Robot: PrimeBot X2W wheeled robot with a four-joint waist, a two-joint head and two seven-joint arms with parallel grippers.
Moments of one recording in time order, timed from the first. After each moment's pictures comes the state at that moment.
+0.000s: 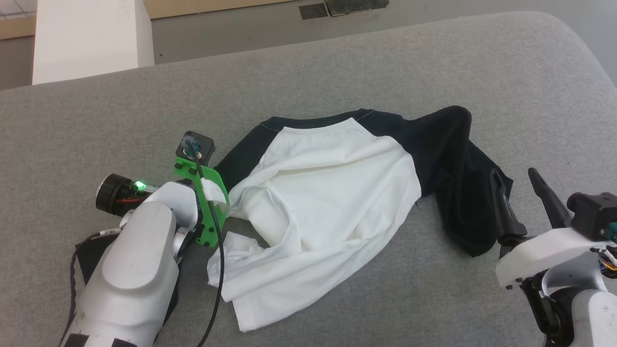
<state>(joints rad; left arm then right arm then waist) -0.61 0.24 -0.32 0.58 -0.14 -0.12 0.54 -0.09 -0.05 -0.10 -0.08 0.17 0.13 0.14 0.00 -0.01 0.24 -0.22</state>
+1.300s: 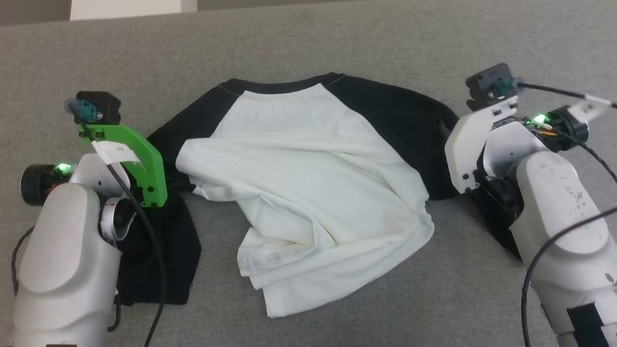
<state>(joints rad) -0.57 0.33 -0.13 0.32 -0.35 -0.01 0.61 -0.67 -0.17 0.19 0.44 0.08 0.13 0.47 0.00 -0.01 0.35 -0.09</state>
